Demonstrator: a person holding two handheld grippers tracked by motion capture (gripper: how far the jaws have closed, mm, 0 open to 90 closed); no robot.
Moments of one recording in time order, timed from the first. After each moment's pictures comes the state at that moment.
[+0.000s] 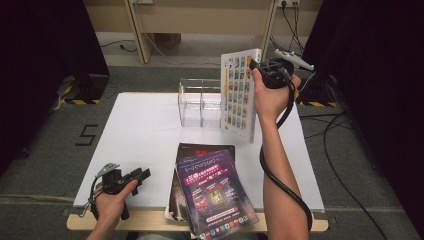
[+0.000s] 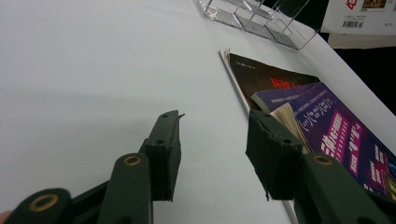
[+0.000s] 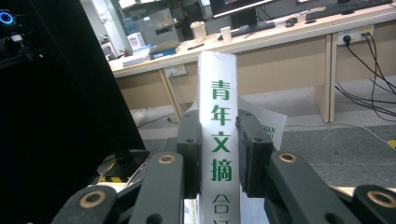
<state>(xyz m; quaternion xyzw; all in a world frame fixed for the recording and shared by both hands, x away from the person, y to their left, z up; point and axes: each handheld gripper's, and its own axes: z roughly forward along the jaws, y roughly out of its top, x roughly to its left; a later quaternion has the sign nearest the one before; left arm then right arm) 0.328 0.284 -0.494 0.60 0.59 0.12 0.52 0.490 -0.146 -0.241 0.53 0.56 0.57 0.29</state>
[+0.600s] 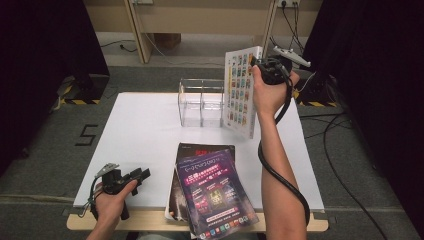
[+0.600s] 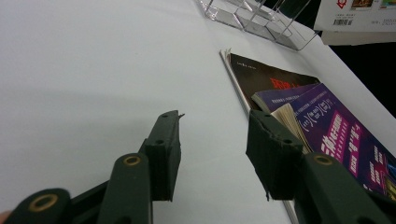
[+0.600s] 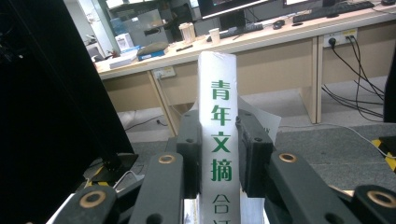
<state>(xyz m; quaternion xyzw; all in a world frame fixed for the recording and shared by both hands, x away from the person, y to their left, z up) 0.328 0.284 -0.495 0.60 0.60 0.12 0.52 0.506 -0.145 -0.244 0.54 0.55 0.56 0.31</state>
